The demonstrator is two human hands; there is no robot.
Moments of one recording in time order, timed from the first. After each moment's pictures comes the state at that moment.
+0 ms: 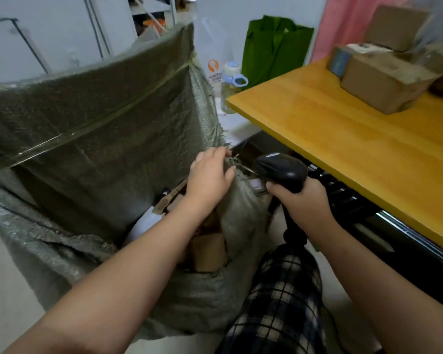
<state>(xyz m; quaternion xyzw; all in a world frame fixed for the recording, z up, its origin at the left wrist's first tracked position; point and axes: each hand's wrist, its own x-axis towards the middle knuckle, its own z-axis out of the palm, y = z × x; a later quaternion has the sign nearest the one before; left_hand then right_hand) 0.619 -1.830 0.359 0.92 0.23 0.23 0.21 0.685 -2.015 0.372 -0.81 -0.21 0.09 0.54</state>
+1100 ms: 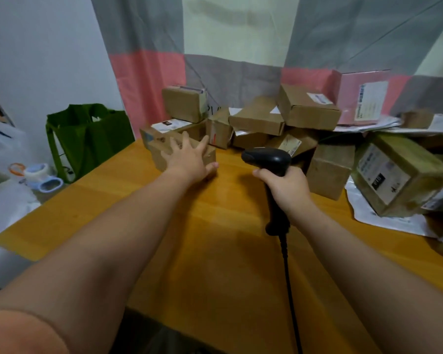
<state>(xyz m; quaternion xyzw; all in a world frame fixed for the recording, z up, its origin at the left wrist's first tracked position) 1.020 -2.023 0.473 1.00 0.06 0.02 0.04 0.940 -2.232 0.482 -0.81 0.02 -0.04 0.59</state>
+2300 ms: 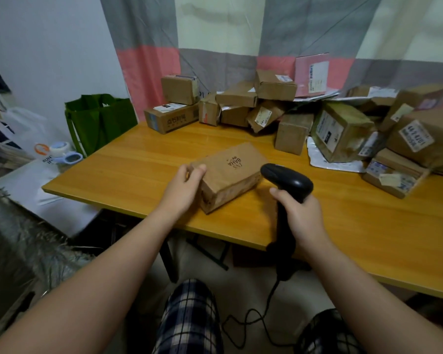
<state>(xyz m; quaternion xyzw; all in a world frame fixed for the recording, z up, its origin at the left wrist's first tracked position) 0.787 -2.058 0.435 0.83 0.06 0.05 0.55 0.736 -2.291 0.441 -0.71 0.08 -0.09 0.69</state>
